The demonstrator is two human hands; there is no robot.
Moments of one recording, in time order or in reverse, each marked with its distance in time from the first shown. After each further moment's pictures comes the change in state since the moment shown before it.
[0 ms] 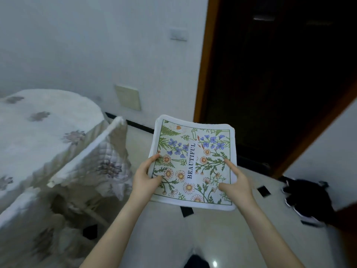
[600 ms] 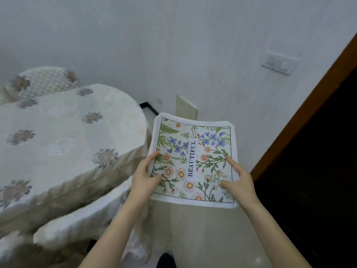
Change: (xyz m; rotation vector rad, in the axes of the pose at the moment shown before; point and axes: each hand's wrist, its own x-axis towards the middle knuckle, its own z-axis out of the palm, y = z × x) left_hand 0.319 0.009 -0.076 -0.010 0.481 -0.090; right_hand 0.380 -0.131 0.224 -0.150 -0.496 -0.108
